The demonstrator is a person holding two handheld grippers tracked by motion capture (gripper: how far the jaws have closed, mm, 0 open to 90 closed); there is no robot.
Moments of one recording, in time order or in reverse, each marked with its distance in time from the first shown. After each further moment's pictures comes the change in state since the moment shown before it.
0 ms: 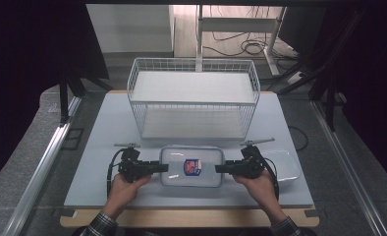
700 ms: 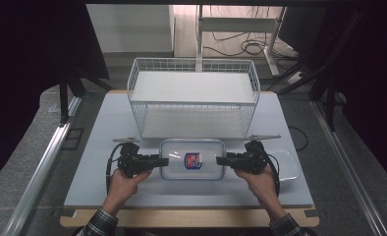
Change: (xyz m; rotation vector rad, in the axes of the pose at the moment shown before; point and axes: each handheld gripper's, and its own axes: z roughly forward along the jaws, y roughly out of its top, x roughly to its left) left arm -0.013 0.017 -0.009 -0.044 0.023 0.061; right arm 0.006 0.012 -0.012 -0.116 -0.005 -0.037
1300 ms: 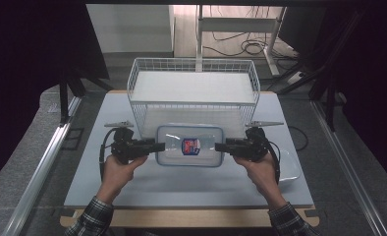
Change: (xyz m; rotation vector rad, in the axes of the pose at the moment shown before) left arm -0.017 0.046 -0.026 -0.057 0.025 0.067; right arm 0.016 0.040 -0.011 -0.064 0.011 -0.049
